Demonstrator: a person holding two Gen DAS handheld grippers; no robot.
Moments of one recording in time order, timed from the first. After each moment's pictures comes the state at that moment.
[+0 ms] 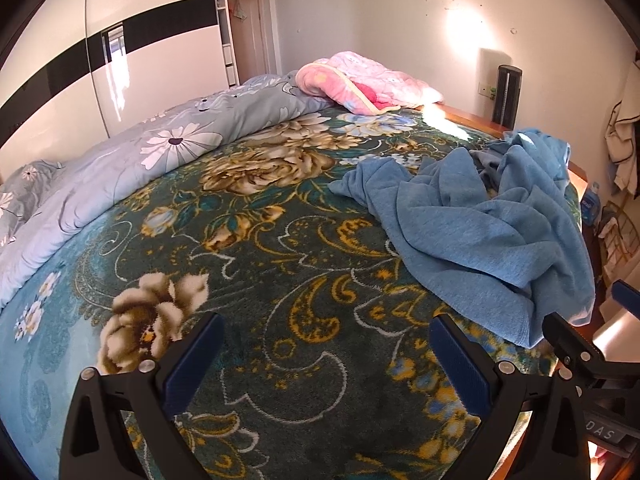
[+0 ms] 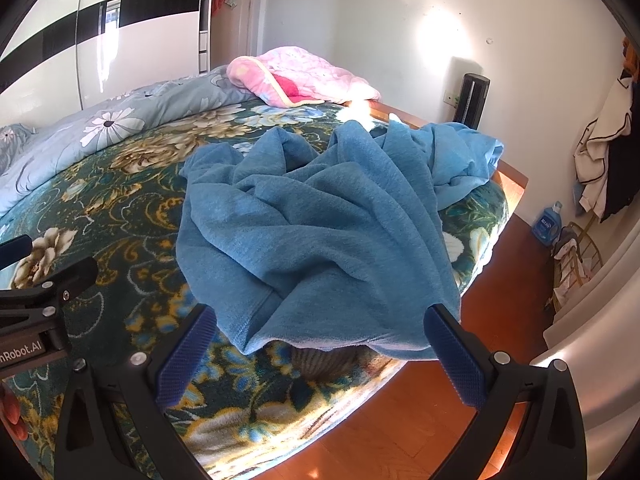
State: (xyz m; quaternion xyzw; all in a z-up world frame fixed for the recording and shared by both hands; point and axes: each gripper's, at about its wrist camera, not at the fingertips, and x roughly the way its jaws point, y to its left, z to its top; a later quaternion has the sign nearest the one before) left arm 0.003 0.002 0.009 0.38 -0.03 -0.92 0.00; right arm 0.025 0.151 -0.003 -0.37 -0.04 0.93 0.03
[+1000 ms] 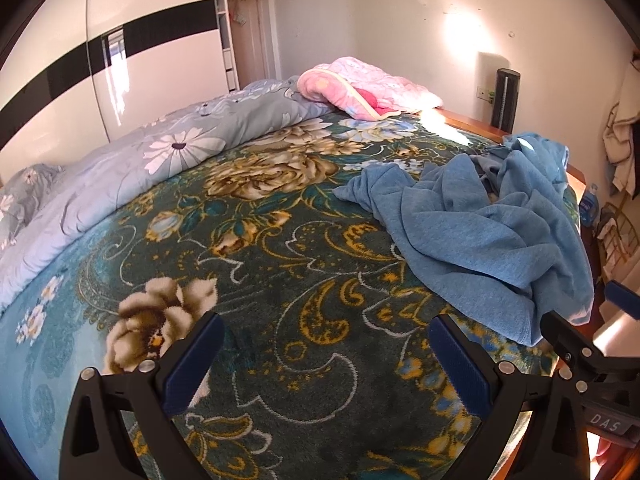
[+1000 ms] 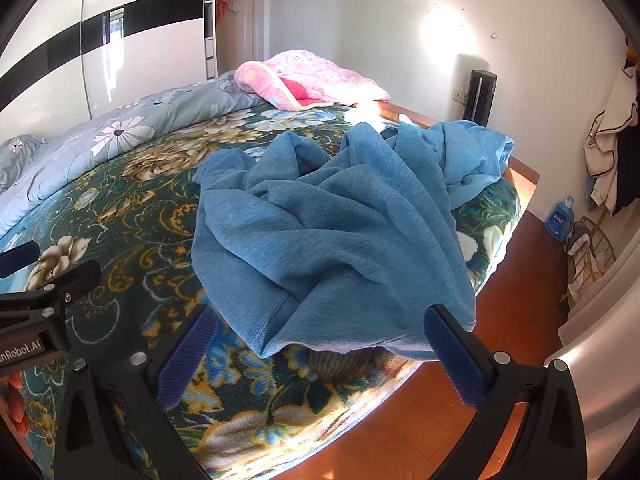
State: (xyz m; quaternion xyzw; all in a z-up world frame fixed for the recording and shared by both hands) left arm 0.008 -0.005 0.014 0.37 -0.04 -0.93 -0.01; right arm 0.026 0.149 -0.003 -0.37 -0.02 0.93 0.01
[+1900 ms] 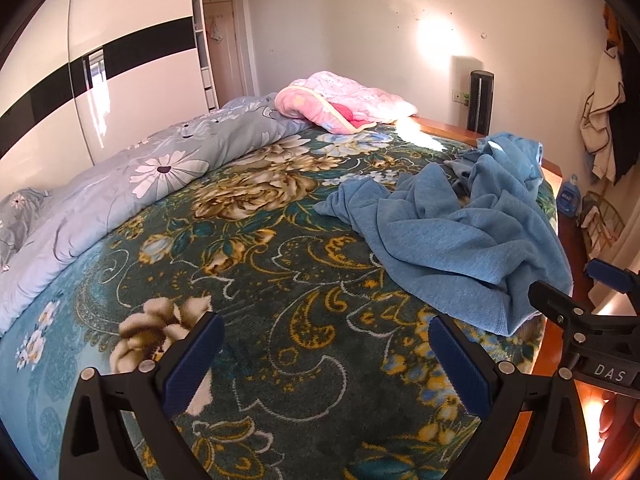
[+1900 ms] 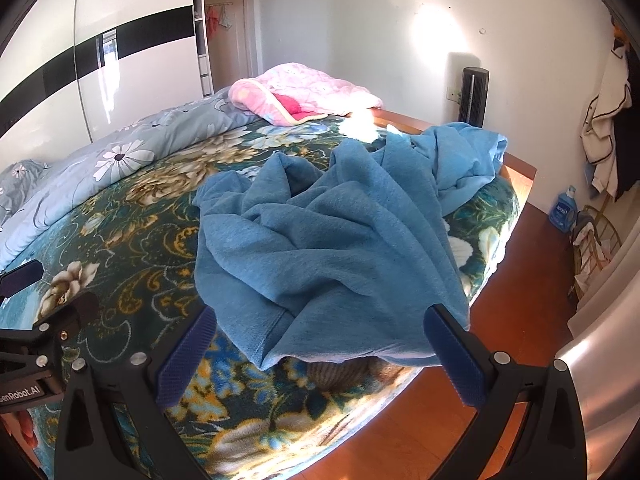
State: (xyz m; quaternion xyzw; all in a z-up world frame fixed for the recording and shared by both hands) left arm 0.022 -0.002 0.030 0.35 -0.05 -0.93 -0.05; right arm 0.029 0.161 0.010 -0.35 0.02 0.94 0.01
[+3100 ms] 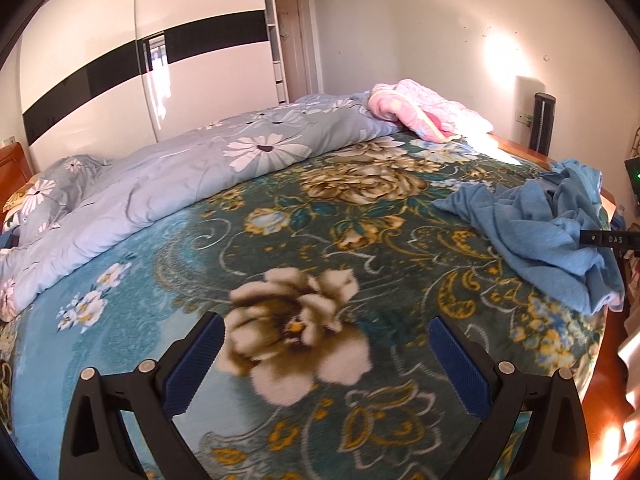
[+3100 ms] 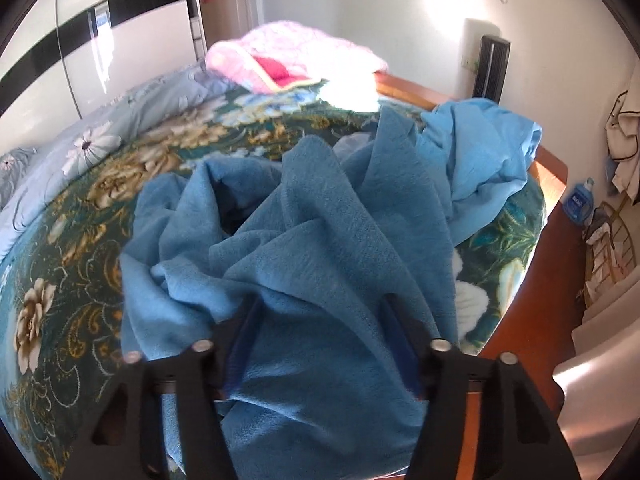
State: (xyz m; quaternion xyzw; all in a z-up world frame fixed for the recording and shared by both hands) left arm 0.053 -0.123 0.033 0.34 -0.02 -0.94 0.05; right arm -0.080 0.204 -0.007 -0.44 0.01 0.90 -0.01
